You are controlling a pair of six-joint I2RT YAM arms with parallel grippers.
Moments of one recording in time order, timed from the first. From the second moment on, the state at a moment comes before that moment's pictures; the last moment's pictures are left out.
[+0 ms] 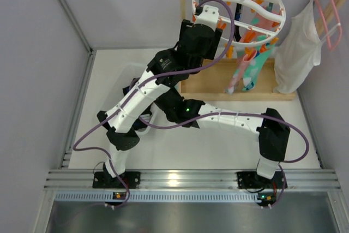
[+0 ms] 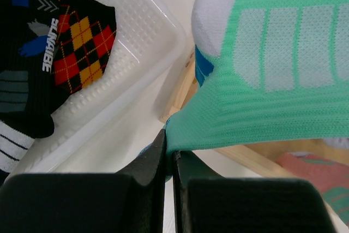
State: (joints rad) left arm -0.98 1.99 2.58 -0.87 -0.72 -0.10; right arm 1.16 1.76 1.46 -0.23 0.83 0.02
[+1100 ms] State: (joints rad) left arm -0.99 1.87 2.32 -0.72 -0.78 -0.12; right arm 1.20 1.48 1.22 -0.16 0.54 0.02
